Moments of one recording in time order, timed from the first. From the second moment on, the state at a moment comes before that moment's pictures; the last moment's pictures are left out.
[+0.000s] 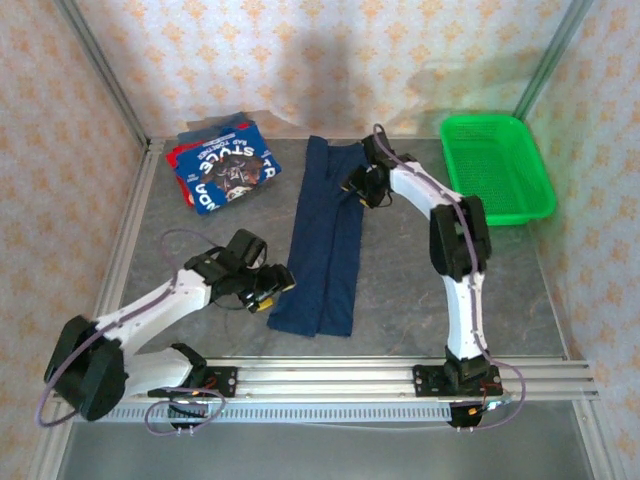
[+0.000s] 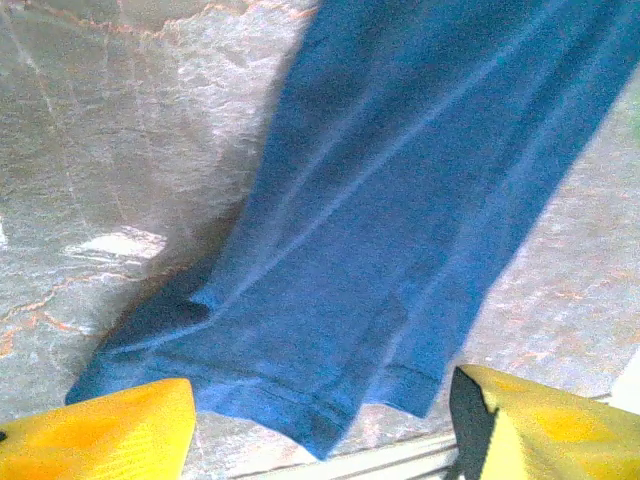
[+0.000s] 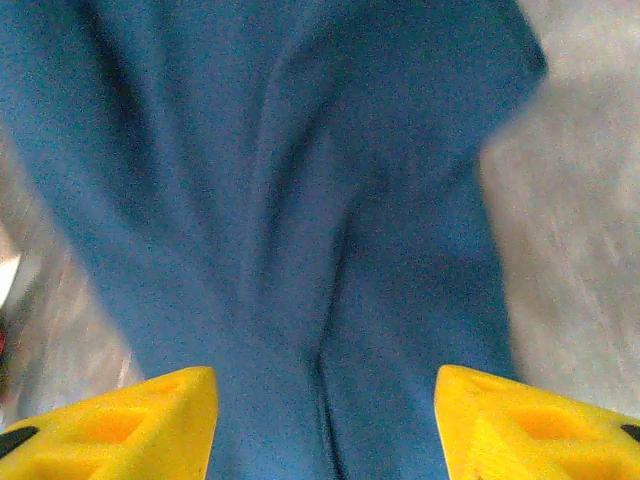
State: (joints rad) left arm -0.52 1.15 0.69 -0.63 0.31 -1.12; right arm 0.36 2.11 1.72 -0.65 -0.24 0.88
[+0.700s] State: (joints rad) left arm -0.45 1.16 0.42 -0.38 0.41 -0.97; right arm 0.71 1.25 0.58 -0.49 -0.44 1.10
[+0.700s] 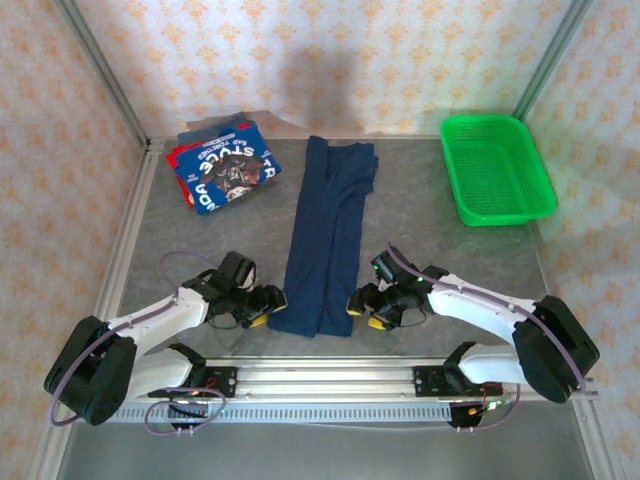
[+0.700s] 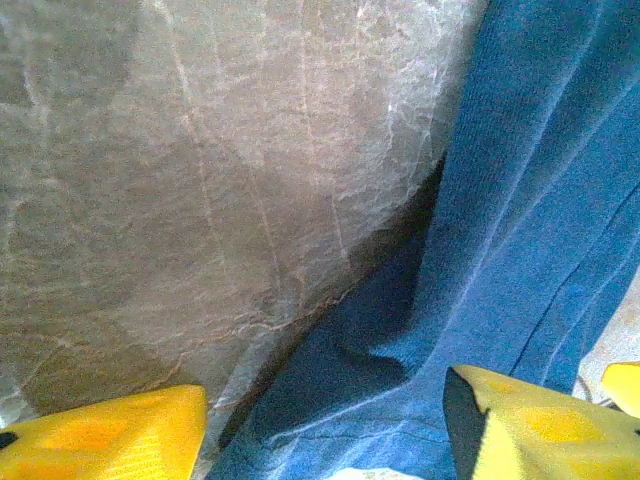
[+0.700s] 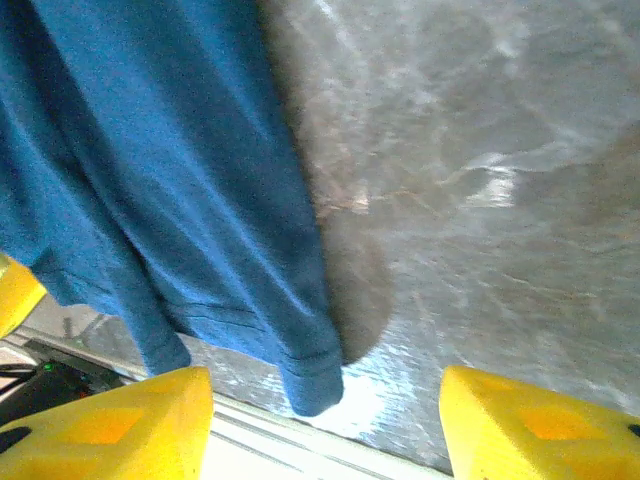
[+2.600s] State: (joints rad) left arm -0.47 1.43 1.03 -0.61 0.40 -0.86; right arm 0.55 1.48 1.17 -0.80 -0.43 0.95
